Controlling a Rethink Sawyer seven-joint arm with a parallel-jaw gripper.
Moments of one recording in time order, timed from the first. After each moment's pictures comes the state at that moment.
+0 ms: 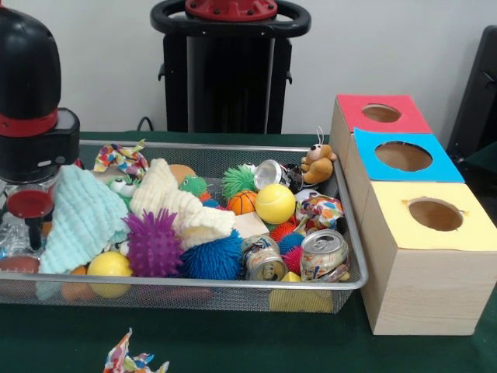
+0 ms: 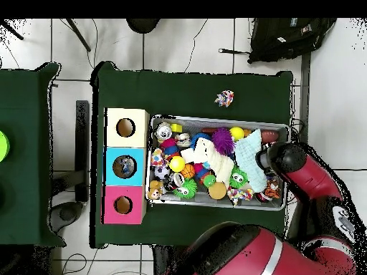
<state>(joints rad) -0.50 -0.26 -0.27 1.34 0.24 0.47 2.23</state>
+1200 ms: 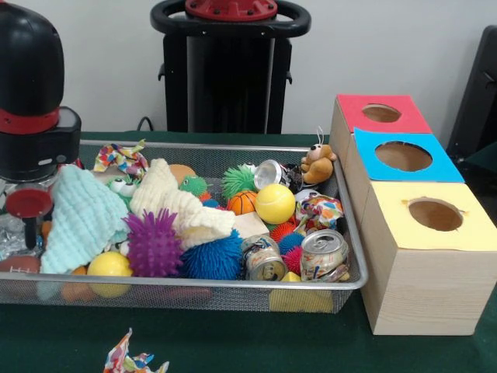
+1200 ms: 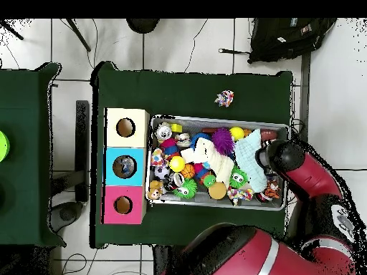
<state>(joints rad) -0.49 -0.27 -0.27 1.34 0.23 0.46 2.23</state>
